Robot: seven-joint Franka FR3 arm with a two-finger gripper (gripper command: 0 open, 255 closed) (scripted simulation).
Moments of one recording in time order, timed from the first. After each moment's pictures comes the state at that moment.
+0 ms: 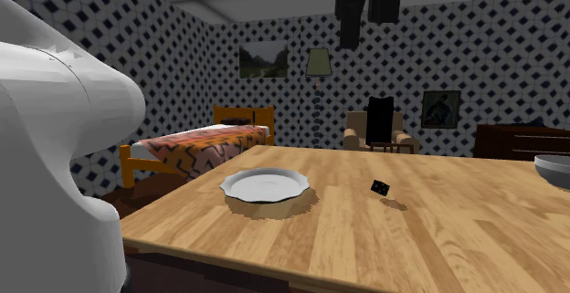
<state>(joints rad) -0.01 -0.77 0.04 -2.41 0.01 1.62 0.09</state>
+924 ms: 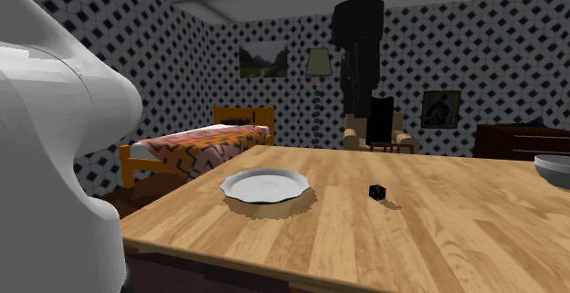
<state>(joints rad) 0.05 -0.59 0.28 -2.52 0.14 1.96 0.41</state>
